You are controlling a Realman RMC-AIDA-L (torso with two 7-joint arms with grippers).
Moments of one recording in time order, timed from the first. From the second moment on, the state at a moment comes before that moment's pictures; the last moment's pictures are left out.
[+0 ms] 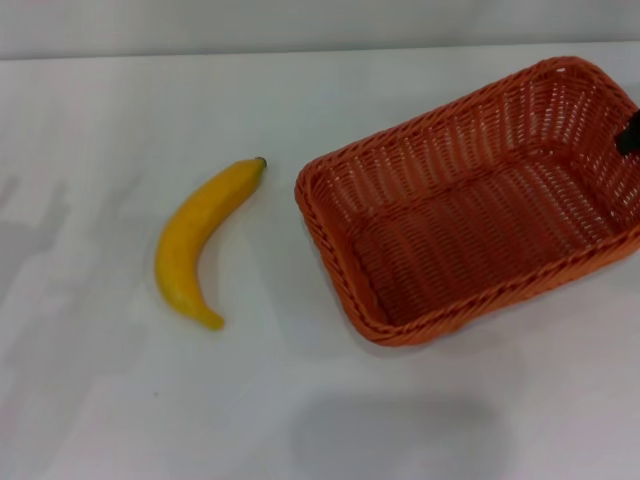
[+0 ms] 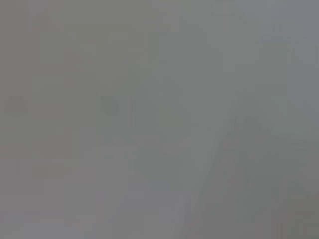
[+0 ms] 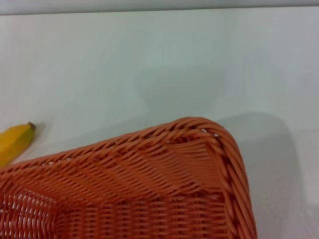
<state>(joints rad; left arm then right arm) -0.23 -2.08 -2.35 -0.34 0.83 -1.41 2.29 1.00 1.78 -0.60 -0.70 0.39 1.69 -0.59</state>
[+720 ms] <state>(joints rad) -0.24 -2.08 -2.35 -0.33 0.83 -1.41 2.29 0.89 1.76 -0.58 -0.66 0.58 1.68 -0.63</state>
